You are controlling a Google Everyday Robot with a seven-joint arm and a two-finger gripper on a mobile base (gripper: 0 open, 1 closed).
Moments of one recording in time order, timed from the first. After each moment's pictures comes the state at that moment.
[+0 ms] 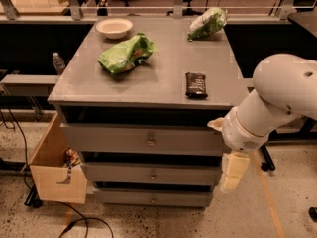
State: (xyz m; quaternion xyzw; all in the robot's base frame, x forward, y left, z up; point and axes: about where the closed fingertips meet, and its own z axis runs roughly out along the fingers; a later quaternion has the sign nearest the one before) arm 0.445 -0.155 0.762 -0.69 0.71 0.09 0.14
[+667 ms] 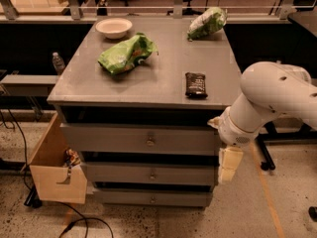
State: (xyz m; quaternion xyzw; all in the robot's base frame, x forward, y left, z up) arm 0.488 -0.170 0.724 -0.69 0.71 0.06 0.12
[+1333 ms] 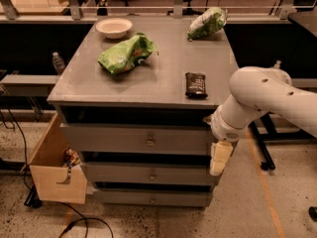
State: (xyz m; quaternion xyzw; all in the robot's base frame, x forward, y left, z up) arm 0.531 -0.165 0.692 -0.68 0.72 0.06 0.13
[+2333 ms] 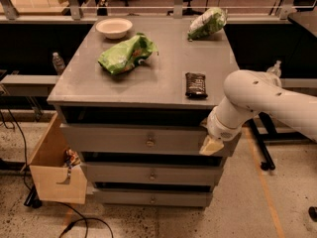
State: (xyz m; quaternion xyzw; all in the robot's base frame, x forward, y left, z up) arm 0.548 -0.158 0.667 -0.68 0.72 0.06 0.13
